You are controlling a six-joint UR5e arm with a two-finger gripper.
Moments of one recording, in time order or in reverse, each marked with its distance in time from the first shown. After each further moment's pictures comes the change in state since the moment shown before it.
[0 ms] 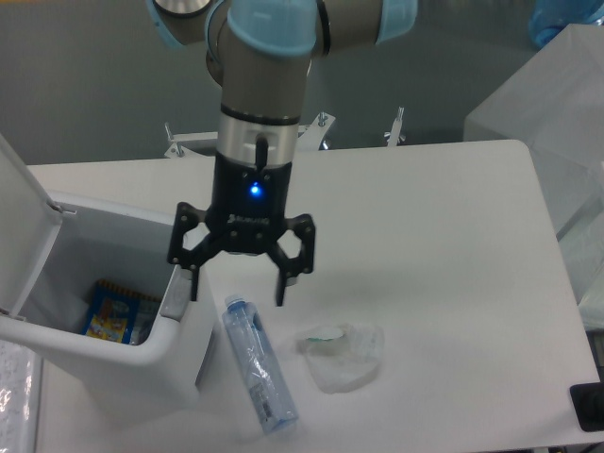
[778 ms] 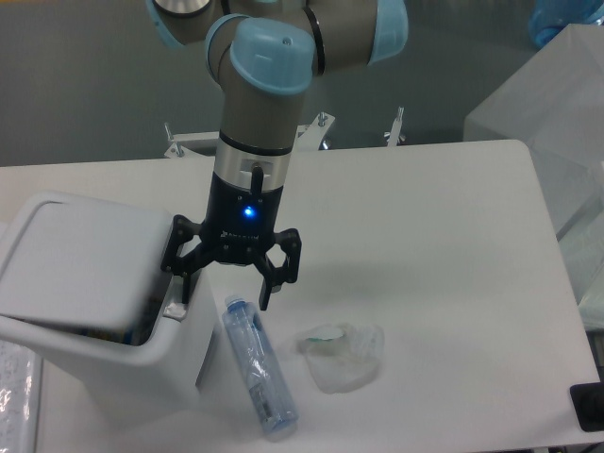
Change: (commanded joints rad) arm -0.037 -0.002 -0.155 -0.005 -0.190 -0.069
